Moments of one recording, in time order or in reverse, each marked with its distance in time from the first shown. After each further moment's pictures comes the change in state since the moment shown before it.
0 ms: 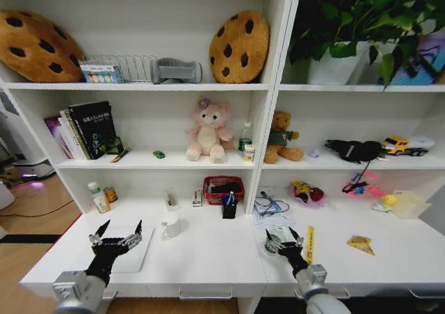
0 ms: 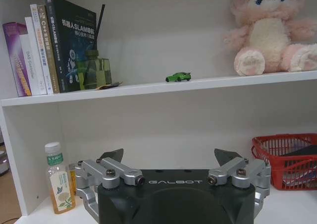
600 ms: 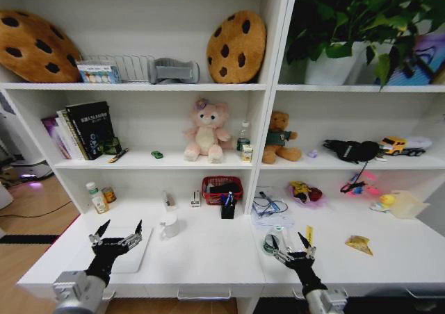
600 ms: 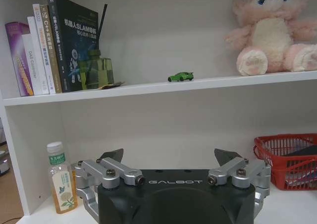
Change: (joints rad) left arm 0.000 0.000 0.000 0.000 0.000 0.000 0.000; right arm -0.173 0.056 0.074 0.143 -0.087 0.071 0.019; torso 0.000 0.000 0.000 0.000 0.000
